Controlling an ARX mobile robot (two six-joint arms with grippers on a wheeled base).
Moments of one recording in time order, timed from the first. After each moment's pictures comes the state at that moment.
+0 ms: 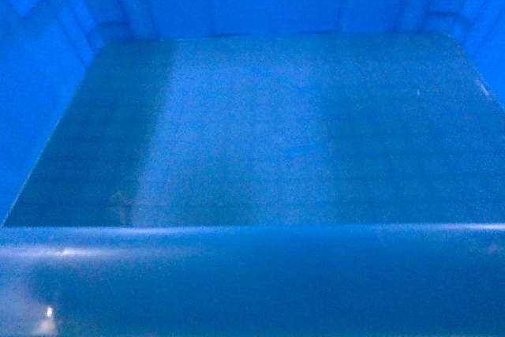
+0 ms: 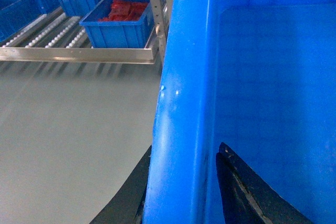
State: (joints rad) left arm -0.52 0.85 0.59 -0.18 -0.65 -0.18; right arm 0.50 0.84 0.70 -0.39 0.60 0.16
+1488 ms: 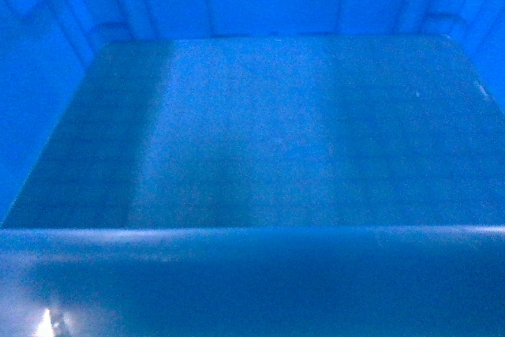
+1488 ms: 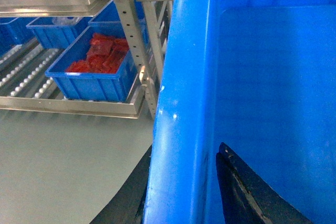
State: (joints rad) left arm -0.52 0.85 0.59 -0.18 -0.65 -0.18; right arm 0.50 0.84 0.70 -0.39 0.60 0.16
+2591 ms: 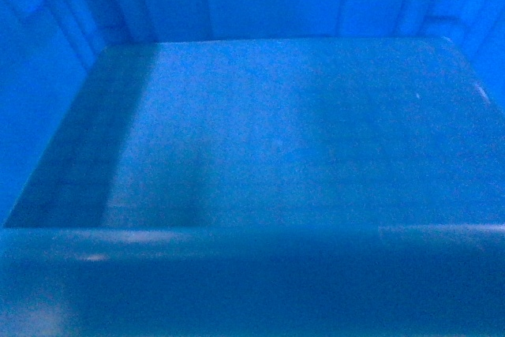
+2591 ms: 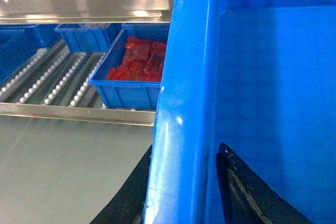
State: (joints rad) left arm -0.52 0.85 0.59 -0.18 -0.65 -0.18; right arm 0.50 0.84 0.70 -0.39 0.60 0.16
